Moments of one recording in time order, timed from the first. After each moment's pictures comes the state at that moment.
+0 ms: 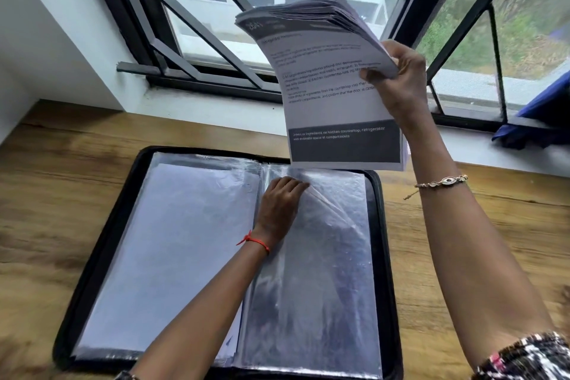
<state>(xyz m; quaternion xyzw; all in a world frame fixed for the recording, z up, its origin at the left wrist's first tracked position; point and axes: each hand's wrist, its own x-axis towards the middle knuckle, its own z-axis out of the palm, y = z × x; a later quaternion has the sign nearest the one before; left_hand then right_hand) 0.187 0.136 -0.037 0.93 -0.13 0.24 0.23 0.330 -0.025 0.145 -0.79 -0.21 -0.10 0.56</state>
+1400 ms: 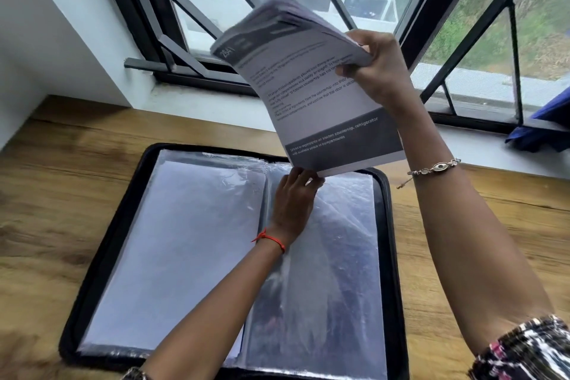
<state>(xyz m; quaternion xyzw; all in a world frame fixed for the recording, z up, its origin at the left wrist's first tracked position) 0.196 0.121 -0.030 0.93 -0.09 0.26 0.25 0.343 0.013 0.155 -0.84 -0.27 -0.03 0.48</state>
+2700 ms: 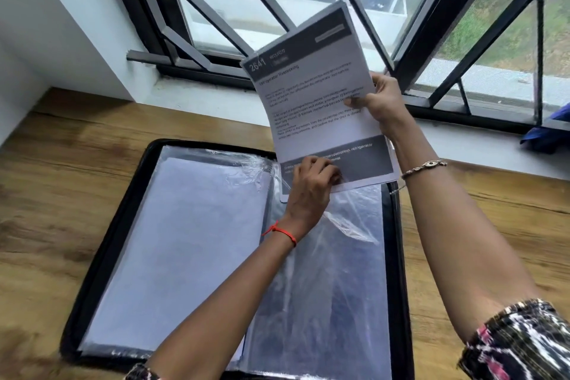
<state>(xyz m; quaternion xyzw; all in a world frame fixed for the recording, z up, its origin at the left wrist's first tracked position) 0.214 0.107 -0.026 0.91 -0.05 0.21 0.35 0.366 0.000 0.076 -0.78 -0.08 0.10 0.62</state>
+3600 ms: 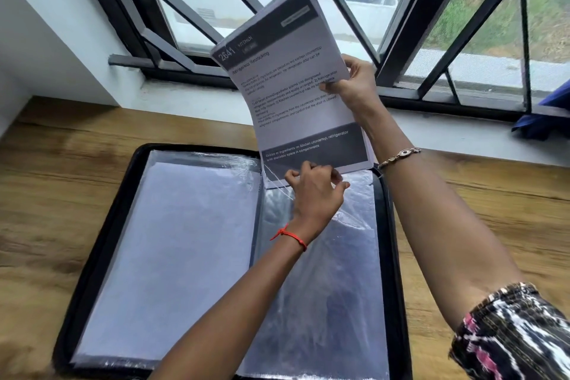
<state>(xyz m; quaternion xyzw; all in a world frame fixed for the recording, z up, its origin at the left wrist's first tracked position) 0.208 0.076 0.009 0.92 0.08 0.09 0.38 0.376 0.024 0.070 -0.75 -0.10 0.05 0.65</state>
